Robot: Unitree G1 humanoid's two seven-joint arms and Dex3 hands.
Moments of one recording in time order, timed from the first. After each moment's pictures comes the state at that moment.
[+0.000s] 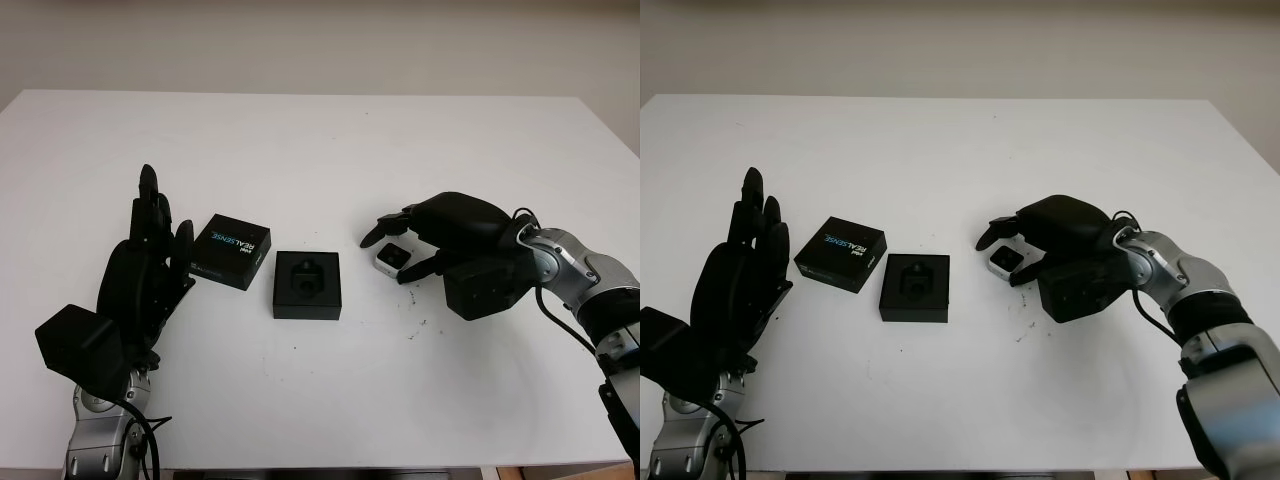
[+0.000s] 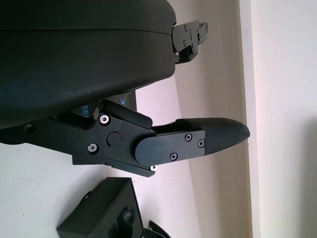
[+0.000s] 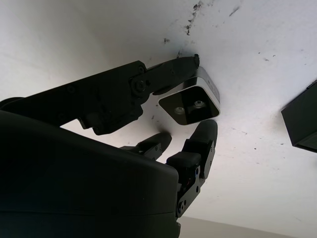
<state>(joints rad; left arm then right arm) 0.00 0.19 0.18 -0.12 -0.13 -0.10 -0.13 -0.85 -0.66 0.43 0.98 -0.68 -0.76 0.13</state>
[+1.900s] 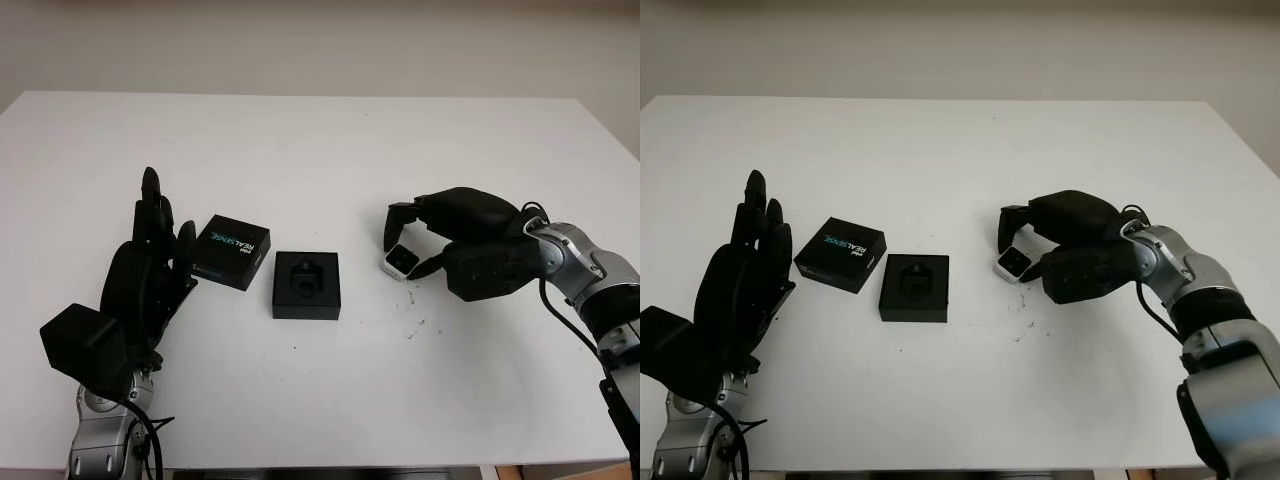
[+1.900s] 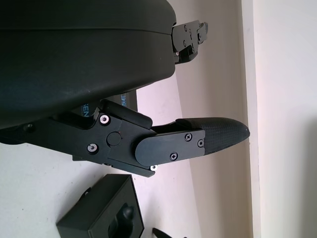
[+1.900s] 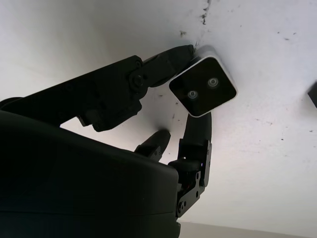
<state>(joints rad) 0.00 0.17 0.18 -0.12 -0.12 -0.09 -0.13 -0.85 -0.65 0.38 1.00 -0.56 -0.66 0.26</state>
